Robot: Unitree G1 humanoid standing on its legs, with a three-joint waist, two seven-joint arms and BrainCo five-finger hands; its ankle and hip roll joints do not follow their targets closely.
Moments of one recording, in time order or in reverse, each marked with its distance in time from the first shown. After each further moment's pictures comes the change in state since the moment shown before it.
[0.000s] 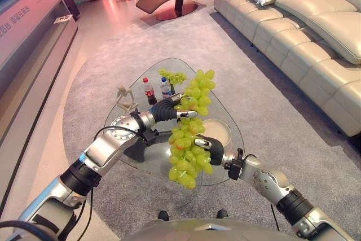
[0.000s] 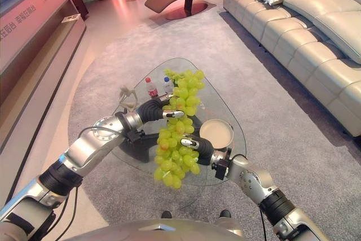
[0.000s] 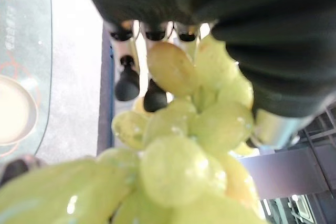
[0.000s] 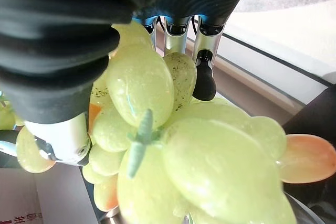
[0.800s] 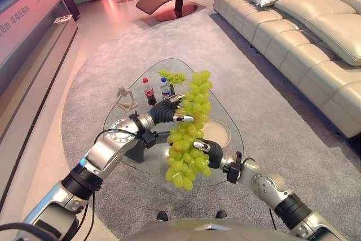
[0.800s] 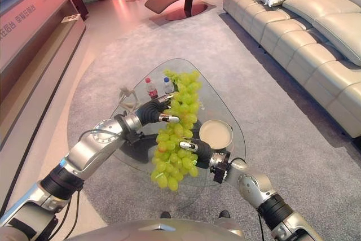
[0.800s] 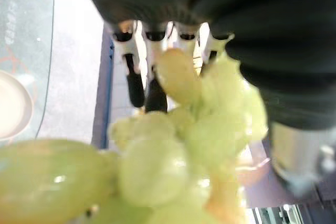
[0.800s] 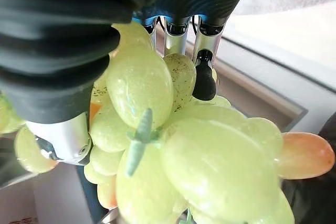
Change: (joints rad) left arm 0.056 -0.036 0.052 0.001 -0.001 0.000 -0.002; right arm 0.032 0.006 -0.015 0.000 -0.065 -0.023 -0.025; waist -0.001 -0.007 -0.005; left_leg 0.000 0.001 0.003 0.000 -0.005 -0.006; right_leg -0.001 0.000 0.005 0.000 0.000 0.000
